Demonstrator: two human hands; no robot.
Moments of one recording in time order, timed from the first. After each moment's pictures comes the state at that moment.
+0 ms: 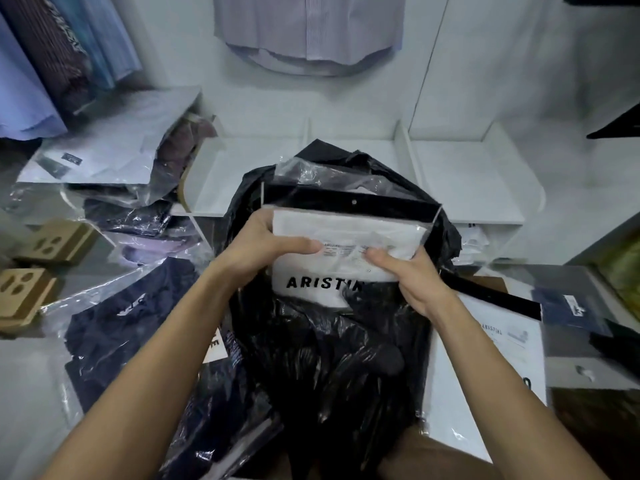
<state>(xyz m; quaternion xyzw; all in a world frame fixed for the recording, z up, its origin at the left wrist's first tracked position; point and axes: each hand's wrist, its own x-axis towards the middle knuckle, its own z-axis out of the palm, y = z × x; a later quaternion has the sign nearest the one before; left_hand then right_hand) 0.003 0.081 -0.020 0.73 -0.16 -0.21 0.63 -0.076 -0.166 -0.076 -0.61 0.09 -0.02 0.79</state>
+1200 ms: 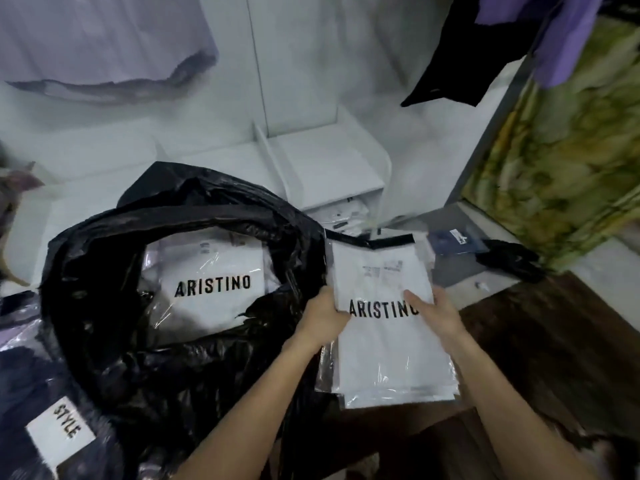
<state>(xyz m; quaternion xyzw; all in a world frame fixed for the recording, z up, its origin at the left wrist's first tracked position) -0.118 -0.152 -0.157 0.82 -0.22 -0.37 0.39 -0.269 -0.352 -0.192 -0.63 0.47 -0.12 0.61</state>
